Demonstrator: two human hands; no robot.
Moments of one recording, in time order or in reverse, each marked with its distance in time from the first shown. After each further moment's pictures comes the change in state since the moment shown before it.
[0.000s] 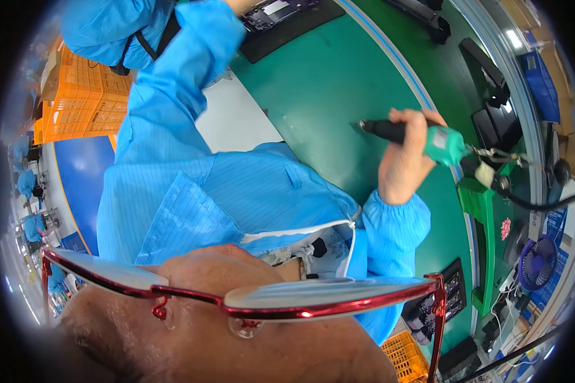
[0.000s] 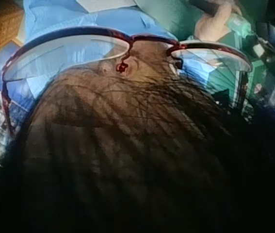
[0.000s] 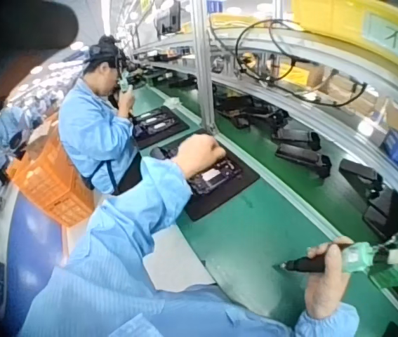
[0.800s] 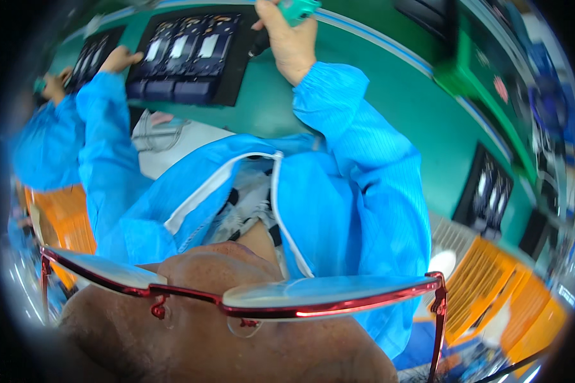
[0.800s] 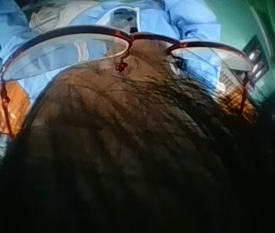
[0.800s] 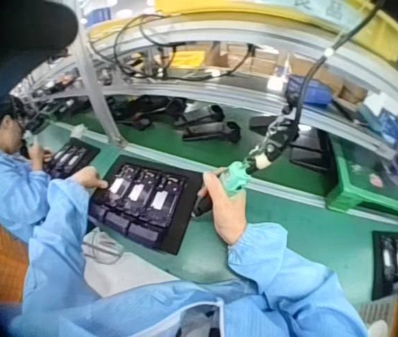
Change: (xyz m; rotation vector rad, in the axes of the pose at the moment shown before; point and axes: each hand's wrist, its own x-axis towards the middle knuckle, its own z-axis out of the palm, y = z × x) left_hand 0.084 -0.251 0.042 0.336 -0.584 0.086; right_hand 0.058 0.073 0.091 0.051 0.063 -0.097
